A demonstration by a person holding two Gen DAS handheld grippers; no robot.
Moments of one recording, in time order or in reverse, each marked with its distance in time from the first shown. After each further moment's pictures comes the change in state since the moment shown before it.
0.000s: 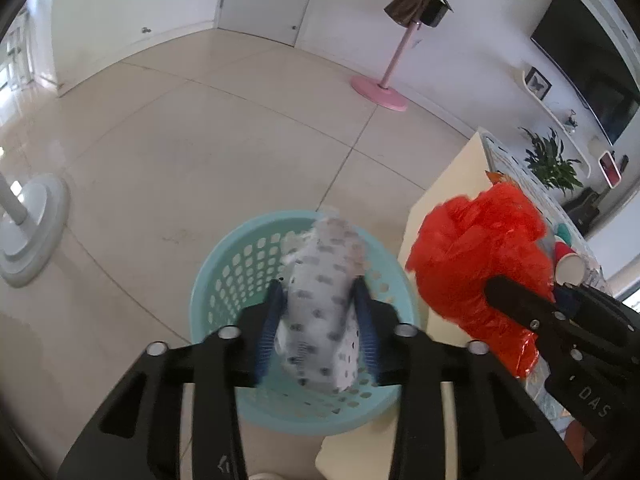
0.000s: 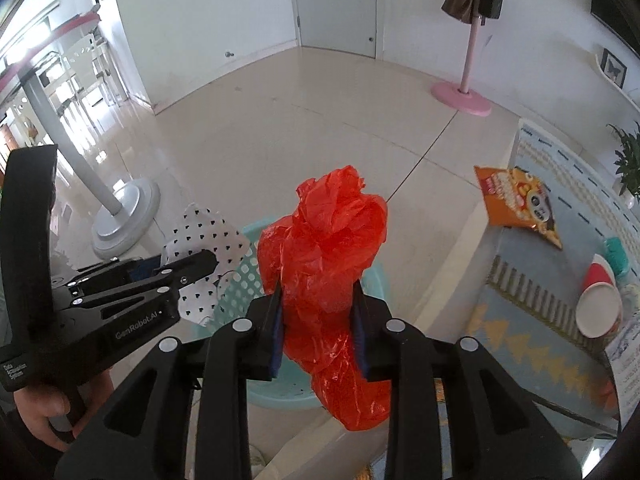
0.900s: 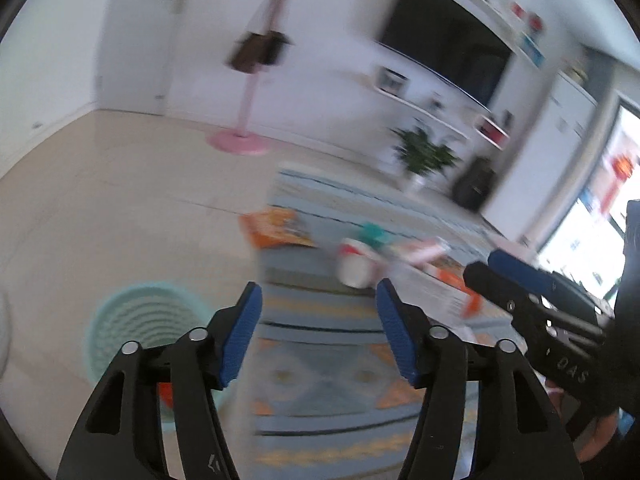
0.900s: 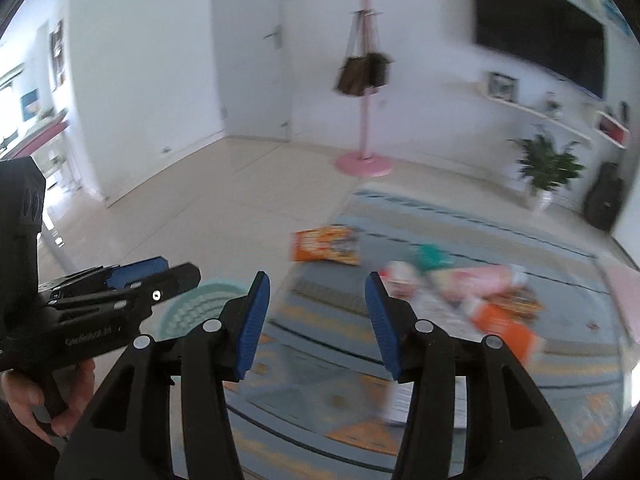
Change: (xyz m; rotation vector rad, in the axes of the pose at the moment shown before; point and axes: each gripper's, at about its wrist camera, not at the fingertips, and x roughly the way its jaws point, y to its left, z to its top) left arm -0.126 -0.207 -0.029 0.326 -0.131 -0.350; right arm -0.235 -0.119 -0.071 0.177 -0.327 -0.231
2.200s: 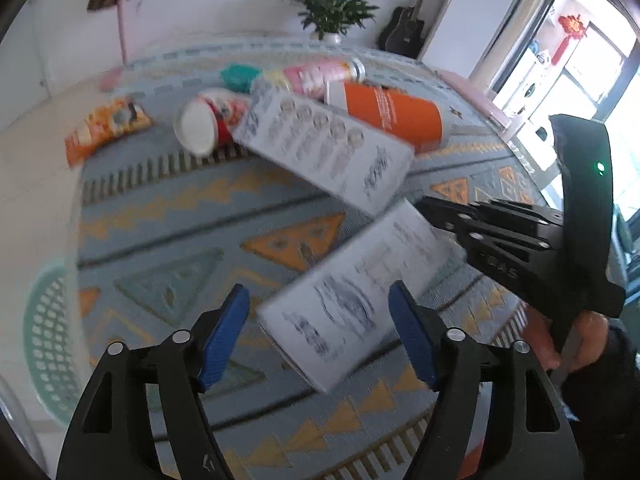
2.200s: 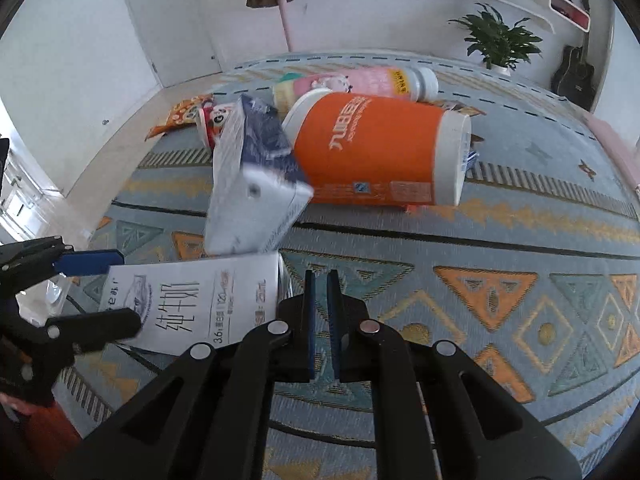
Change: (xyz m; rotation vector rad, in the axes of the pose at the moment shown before) left arm 0.135 -0.080 -0.079 0.328 0.409 -0.129; right arm 0.071 -0.144 -0.138 0.214 0.296 -0.070
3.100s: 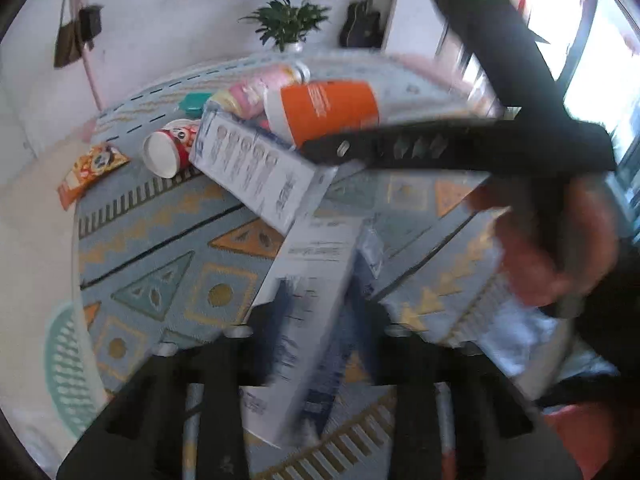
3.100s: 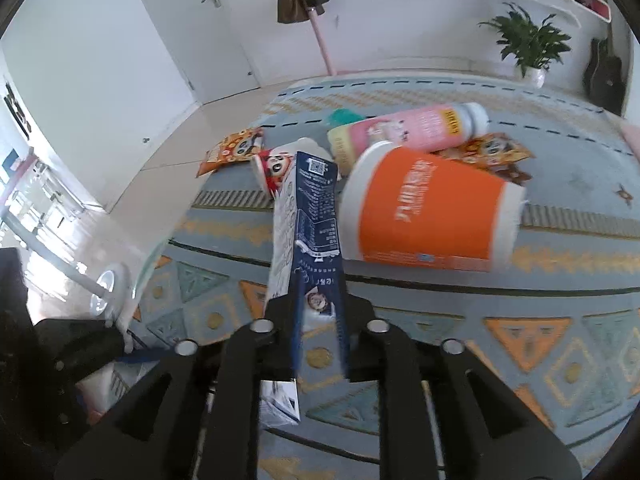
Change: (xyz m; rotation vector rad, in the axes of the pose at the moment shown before) left arm -0.026 -0.028 -0.028 0.154 -0.027 -0.031; right arm -0.009 0.018 0.037 0.024 -0.025 0.188
